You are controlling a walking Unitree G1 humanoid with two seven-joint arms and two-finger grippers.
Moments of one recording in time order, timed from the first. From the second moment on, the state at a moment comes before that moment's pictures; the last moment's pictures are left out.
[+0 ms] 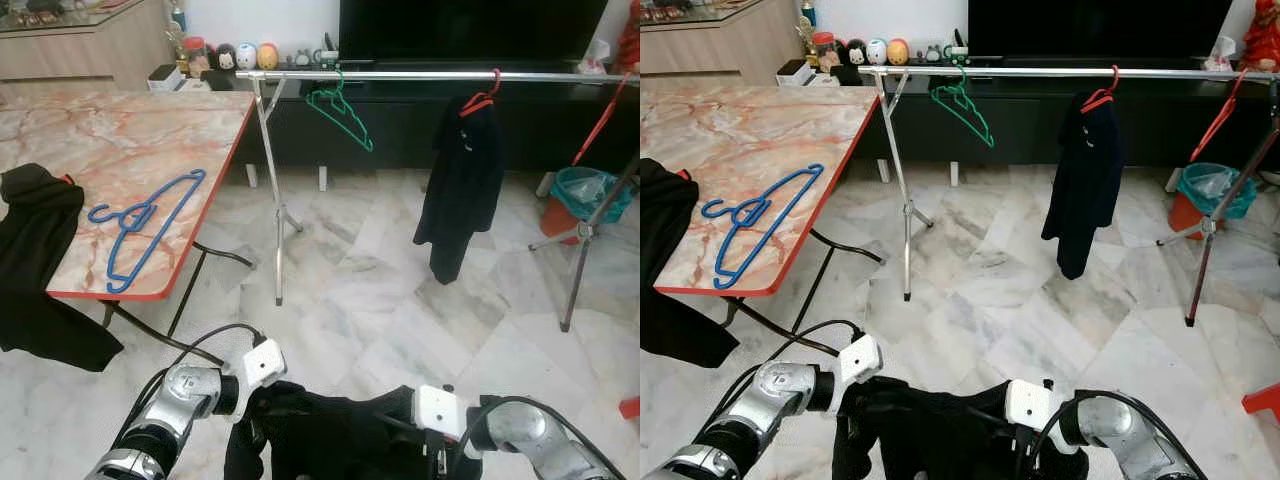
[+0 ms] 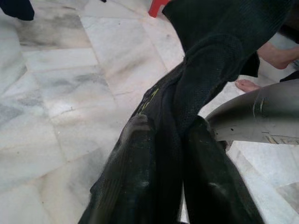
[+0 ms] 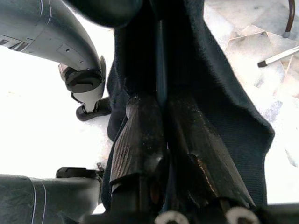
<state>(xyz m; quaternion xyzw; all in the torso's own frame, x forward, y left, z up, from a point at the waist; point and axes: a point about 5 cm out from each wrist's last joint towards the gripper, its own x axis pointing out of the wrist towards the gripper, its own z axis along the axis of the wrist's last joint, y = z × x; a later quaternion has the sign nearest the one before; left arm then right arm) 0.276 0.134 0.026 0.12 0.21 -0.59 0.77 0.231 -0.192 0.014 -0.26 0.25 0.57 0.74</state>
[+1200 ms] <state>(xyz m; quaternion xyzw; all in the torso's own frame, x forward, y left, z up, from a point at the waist) 0.290 0.131 0.058 0.07 0.16 -0.60 0.78 0.234 -0.178 0.011 -0.26 0.25 0.59 0.73</state>
